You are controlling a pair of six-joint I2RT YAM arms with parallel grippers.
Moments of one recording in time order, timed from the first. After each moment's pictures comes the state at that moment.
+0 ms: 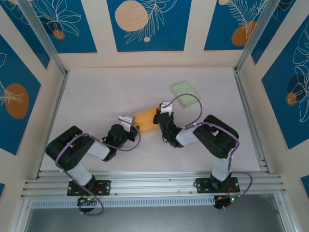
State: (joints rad) left arm -0.64 1.62 0.29 0.98 -0.07 -0.19; right arm 0.81 1.86 0.72 0.79 0.60 0.38
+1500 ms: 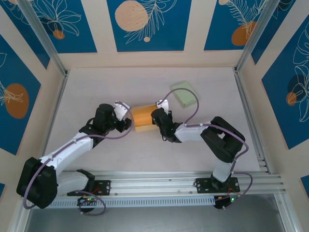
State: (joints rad) left arm -0.46 1.16 0.63 -0.06 0.13 0.19; right arm 0.84 1.76 0.86 0.31 0.60 0.41
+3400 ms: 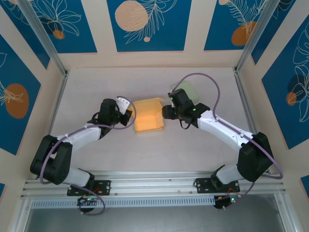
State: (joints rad) left arm -0.40 1.42 0.70 0.15 0.20 0.13; right arm 0.62 1.44 1.09 -0.52 0.08 0.38
